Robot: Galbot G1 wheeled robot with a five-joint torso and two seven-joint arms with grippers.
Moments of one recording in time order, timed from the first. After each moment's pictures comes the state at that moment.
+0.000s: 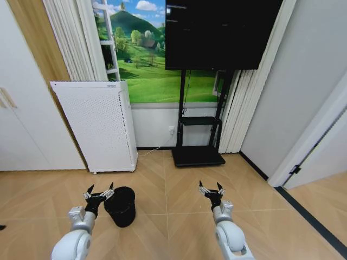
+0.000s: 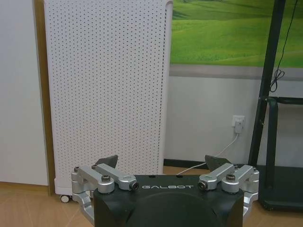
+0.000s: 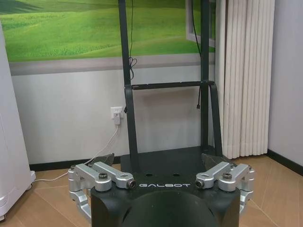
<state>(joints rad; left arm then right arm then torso) 1.50 -1.37 -0.79 -2.03 -0.32 0.24 0.03 -1.40 1.43 0.49 1.92 0.19 -0.17 0.18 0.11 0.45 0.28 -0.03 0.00</state>
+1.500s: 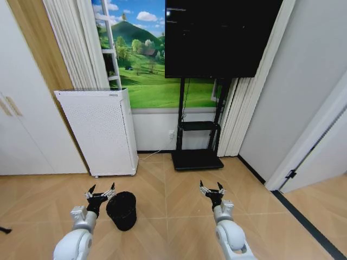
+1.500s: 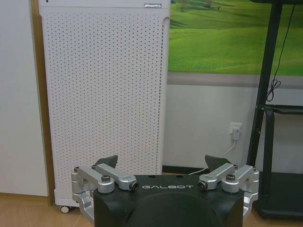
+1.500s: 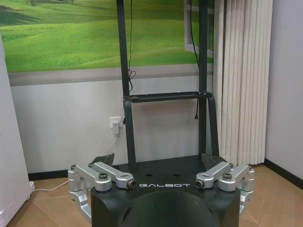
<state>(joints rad) 1.49 -1.37 -0.78 -2.02 -0.31 0.24 0.03 -1.39 1.43 0.50 1.91 0.19 -0.16 0.18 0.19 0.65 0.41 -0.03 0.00</state>
